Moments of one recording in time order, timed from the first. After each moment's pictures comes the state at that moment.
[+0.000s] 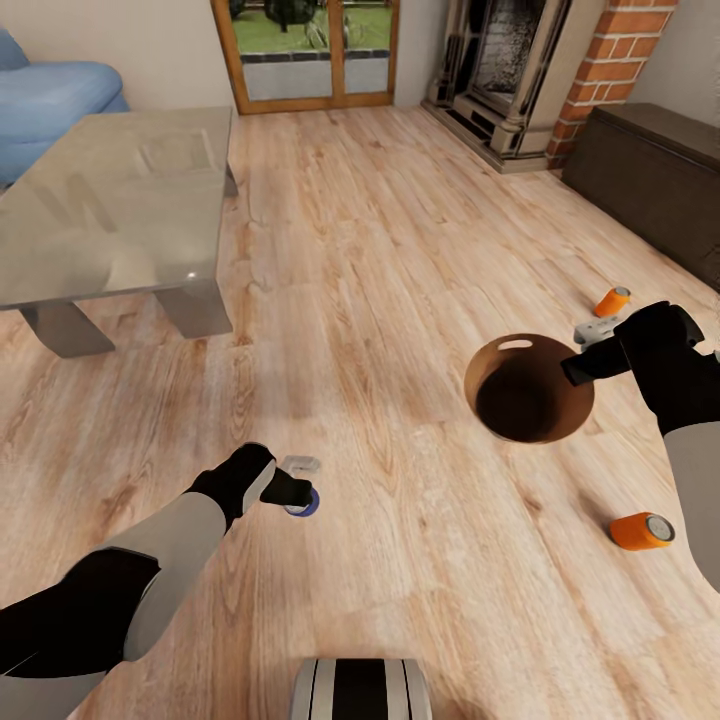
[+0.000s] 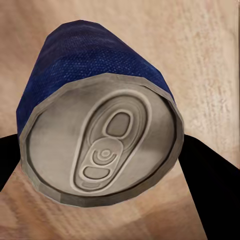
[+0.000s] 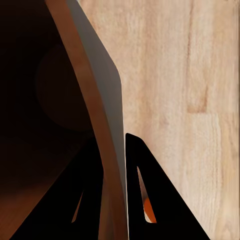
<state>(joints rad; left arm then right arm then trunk) -1.08 -0.07 -0.19 -0.29 0.08 0.78 -0.23 -1.25 -0.39 0.08 -0.95 0.71 1.04 0.91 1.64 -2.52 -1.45</state>
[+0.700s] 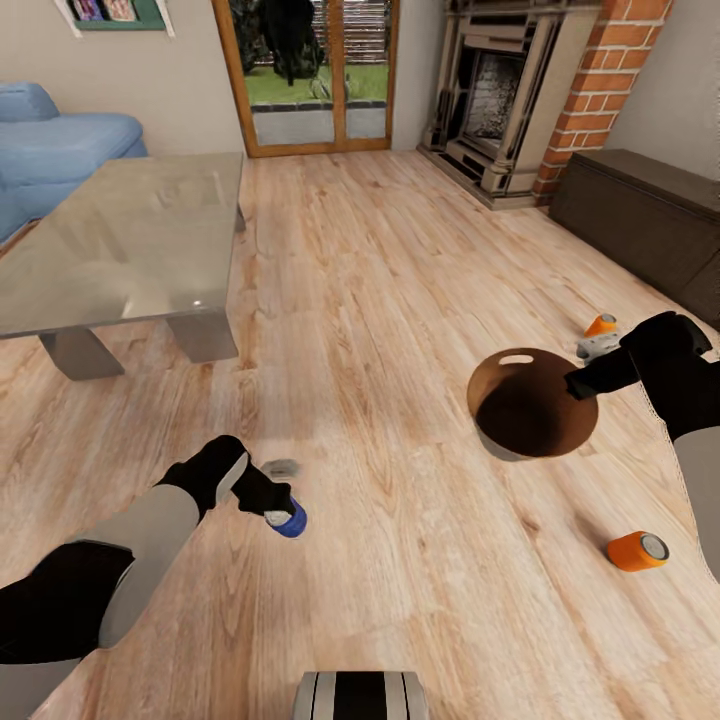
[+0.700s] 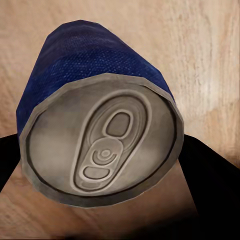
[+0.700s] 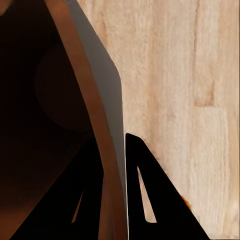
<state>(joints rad) -1.10 0.02 -0.20 -0.29 0.06 0.98 -0.42 -1.24 -0.42 0.08 -0.89 0.72 1.04 1.02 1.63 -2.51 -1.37</state>
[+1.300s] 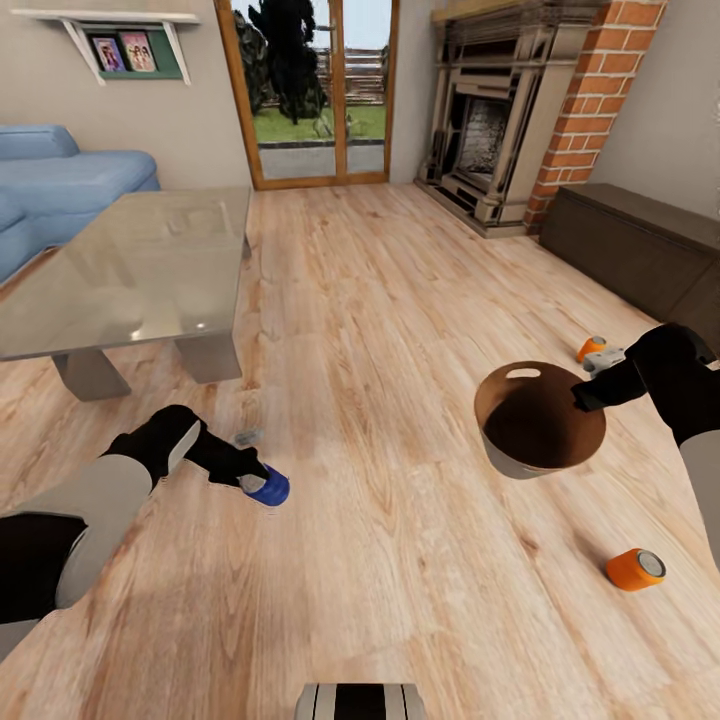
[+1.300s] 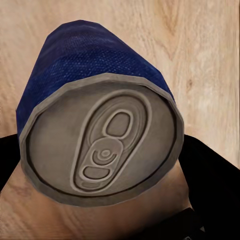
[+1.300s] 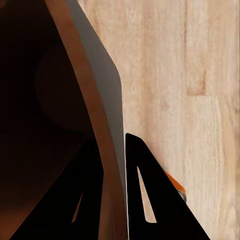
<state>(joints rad) -1.21 0.17 -0.20 -0.28 0.07 1.05 -0.67 -1.24 -0.44 0.09 -0.81 0.72 1.04 1.02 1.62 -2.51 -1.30</state>
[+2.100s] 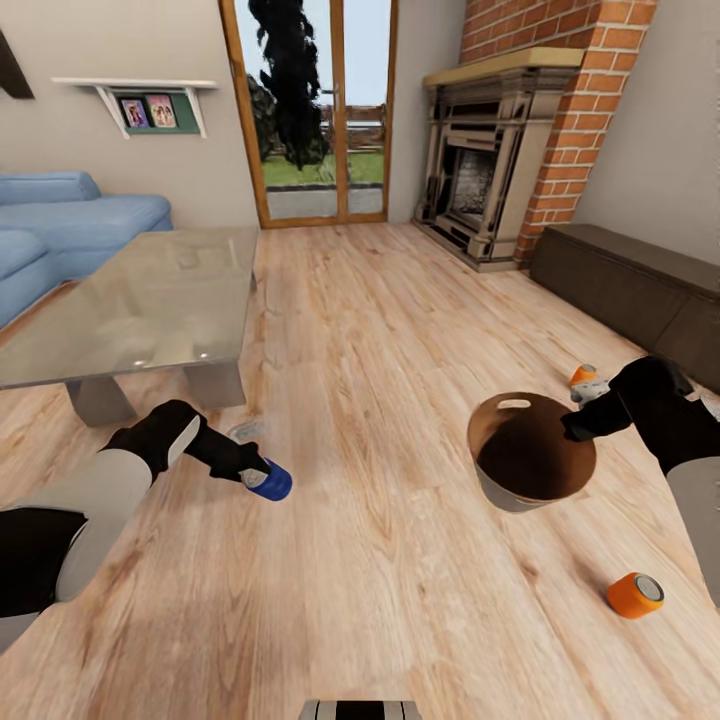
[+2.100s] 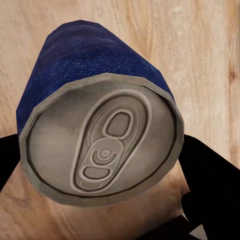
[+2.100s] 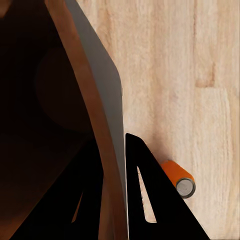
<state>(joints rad) -1.23 0.17 -0.20 -0.27 0.07 1.05 -0.69 -1.14 -0.42 0.08 -0.81 0.71 1.04 1.01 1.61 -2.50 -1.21</state>
